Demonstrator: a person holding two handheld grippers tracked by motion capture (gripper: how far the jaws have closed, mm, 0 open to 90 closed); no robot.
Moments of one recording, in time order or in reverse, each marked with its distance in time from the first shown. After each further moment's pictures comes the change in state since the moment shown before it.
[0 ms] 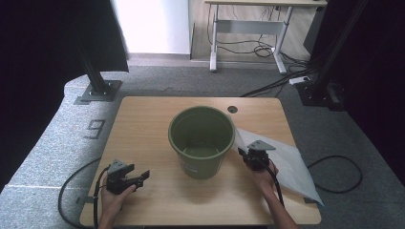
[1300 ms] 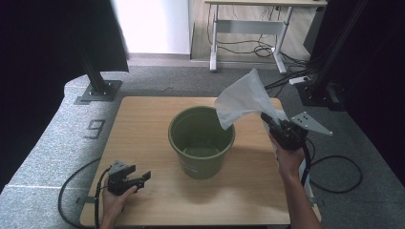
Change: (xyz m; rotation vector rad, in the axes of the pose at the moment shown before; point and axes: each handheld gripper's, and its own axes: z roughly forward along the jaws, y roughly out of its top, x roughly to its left) left arm -0.003 -0.003 0.001 -0.003 -0.009 -0.012; right arm -0.012 0.121 -0.135 -0.481 0.025 0.097
